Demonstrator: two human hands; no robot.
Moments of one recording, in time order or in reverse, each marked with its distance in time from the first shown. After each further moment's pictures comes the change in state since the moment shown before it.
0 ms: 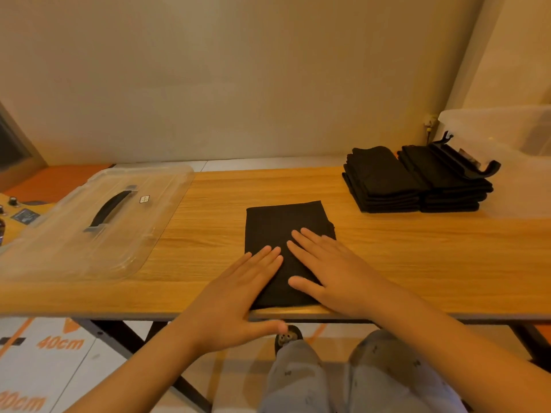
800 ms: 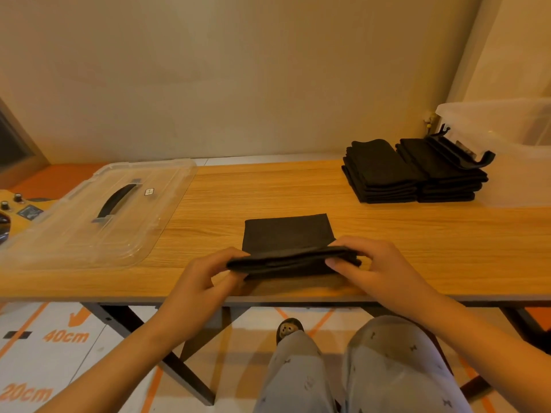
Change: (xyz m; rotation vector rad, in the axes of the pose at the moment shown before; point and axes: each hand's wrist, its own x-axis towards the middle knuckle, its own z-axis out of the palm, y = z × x) left_hand -0.031 0.009 -0.025 -0.723 0.383 -0.132; right_hand -0.053 0.013 -0.007 0.696 0.382 -0.023
